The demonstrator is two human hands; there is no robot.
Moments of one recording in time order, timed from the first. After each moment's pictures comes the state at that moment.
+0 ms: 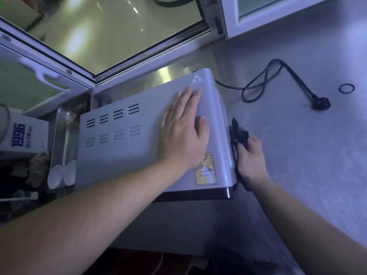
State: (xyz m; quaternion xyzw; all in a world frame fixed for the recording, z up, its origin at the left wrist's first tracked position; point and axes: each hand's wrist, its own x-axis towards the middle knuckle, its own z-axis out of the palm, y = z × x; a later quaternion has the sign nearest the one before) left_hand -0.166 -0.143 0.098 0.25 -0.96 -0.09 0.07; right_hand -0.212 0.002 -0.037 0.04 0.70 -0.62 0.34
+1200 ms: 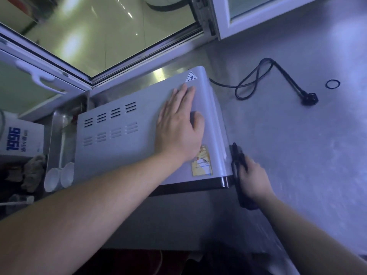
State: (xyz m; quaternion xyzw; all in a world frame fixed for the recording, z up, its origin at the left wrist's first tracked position) left_hand -0.166 -0.144 0.098 0.26 -0.96 -0.10 0.07; right_hand -0.171 0.051 -0.089 -0.10 0.83 -0.42 0.34
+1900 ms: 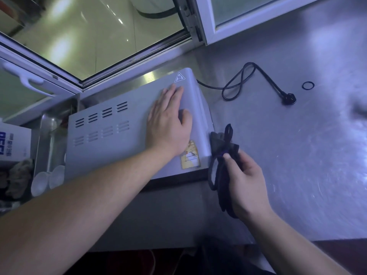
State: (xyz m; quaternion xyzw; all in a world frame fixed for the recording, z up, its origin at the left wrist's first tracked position) left_hand -0.166 -0.143 0.098 0.26 -0.96 -0.10 0.09; right_hand -0.144 0.063 0.070 0.08 0.61 -0.72 0.32
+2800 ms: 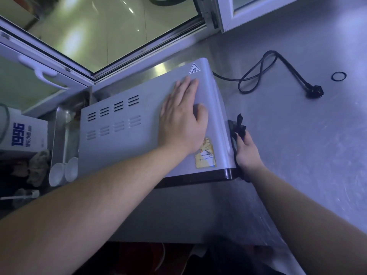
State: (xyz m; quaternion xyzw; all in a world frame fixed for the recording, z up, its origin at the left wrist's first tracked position) left_hand -0.167 -0.143 0.096 0.26 -0.96 -0.11 0.08; right_hand -0.197 0.009 -0.038 0.09 0.67 -0.62 0.41
